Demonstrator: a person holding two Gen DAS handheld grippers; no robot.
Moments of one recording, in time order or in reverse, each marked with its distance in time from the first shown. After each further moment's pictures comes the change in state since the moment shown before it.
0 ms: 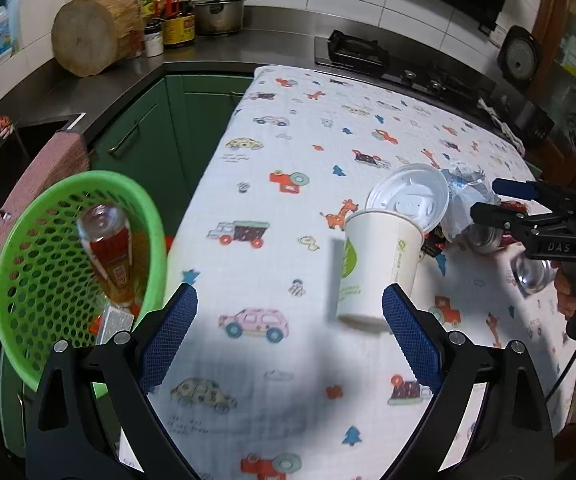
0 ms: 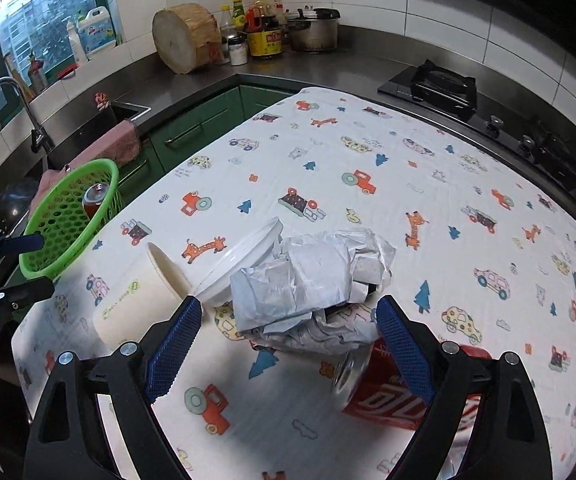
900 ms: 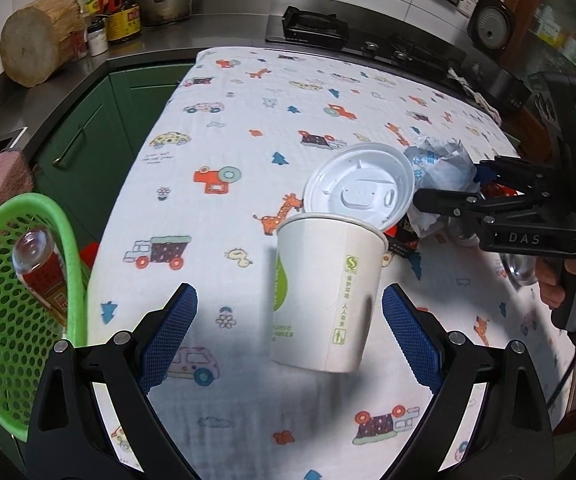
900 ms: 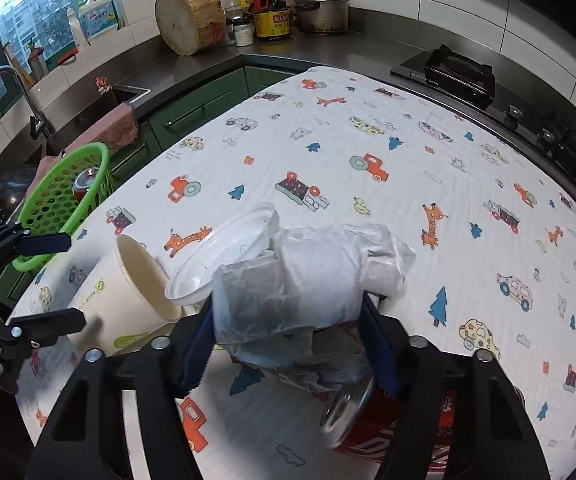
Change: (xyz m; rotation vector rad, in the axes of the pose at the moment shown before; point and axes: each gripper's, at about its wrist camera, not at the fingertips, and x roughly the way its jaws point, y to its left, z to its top) left arm 0.049 -0.043 0.015 0.088 0.067 -0.104; right arm 0.029 -0.011 0.003 -0.006 0.045 0.041
